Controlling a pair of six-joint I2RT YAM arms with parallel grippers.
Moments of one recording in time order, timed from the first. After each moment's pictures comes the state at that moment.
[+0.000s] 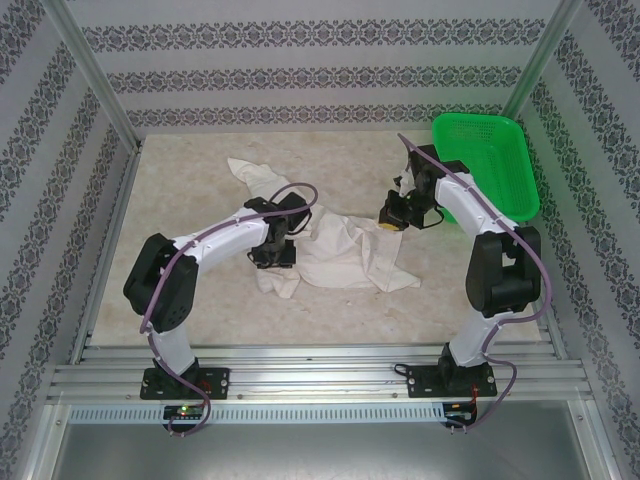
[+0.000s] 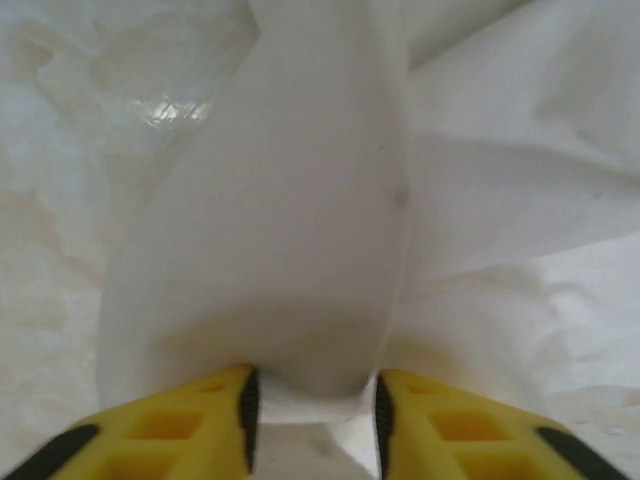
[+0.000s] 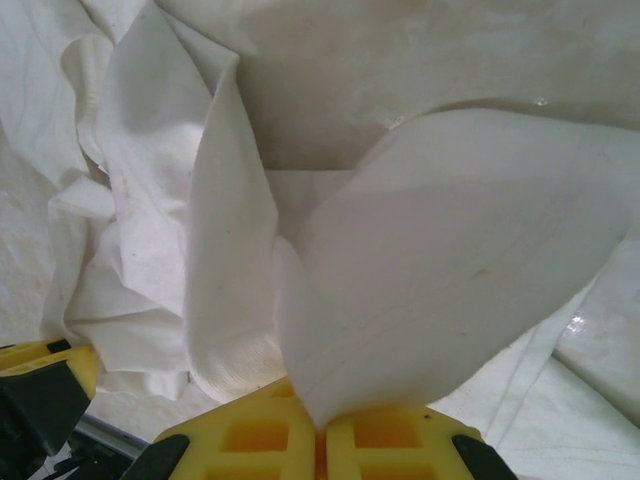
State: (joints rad) left arm -0.61 1.80 1.33 -1.03 -0.08 -0.68; right arm 0.14 1.78 1.43 -1.00 -0.50 0.41
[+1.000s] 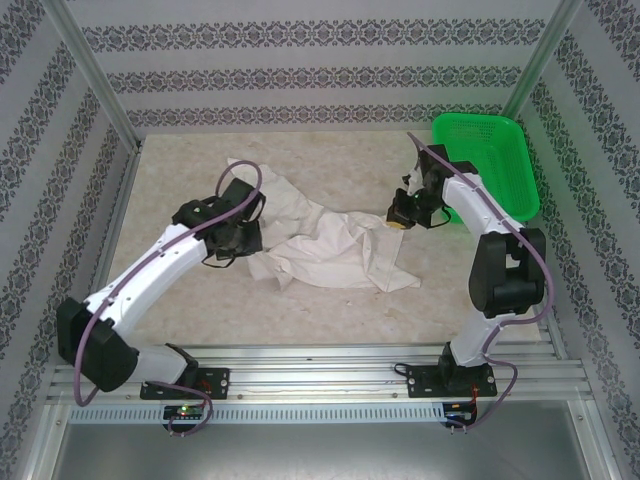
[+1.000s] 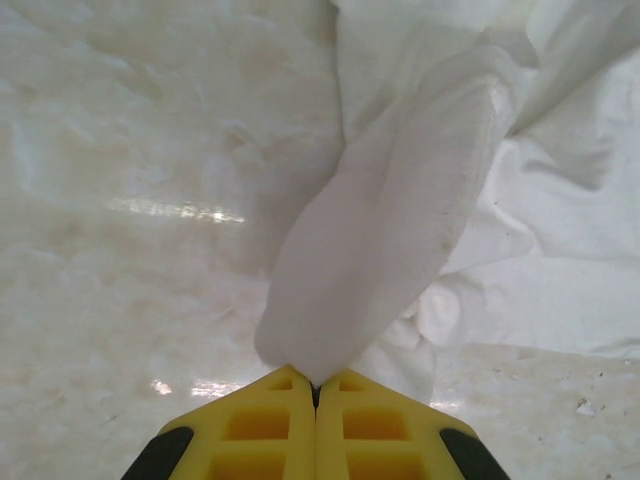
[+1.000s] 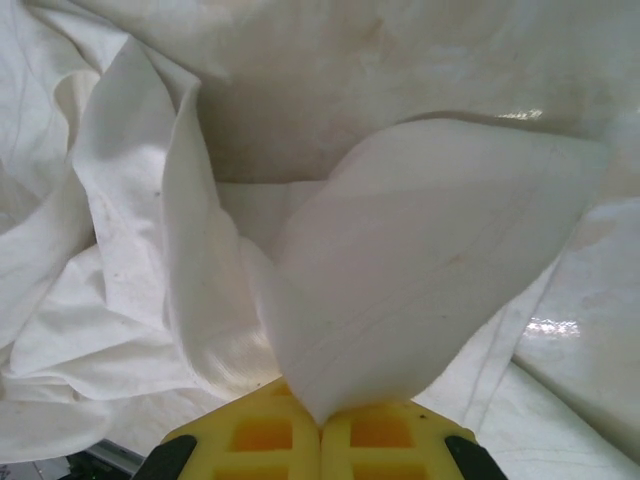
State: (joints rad) left arm -0.49 1.35 1.25 -1.07 -0.12 -0.70; right arm 0.09 1.77 1.42 -0.99 -0.49 0.39
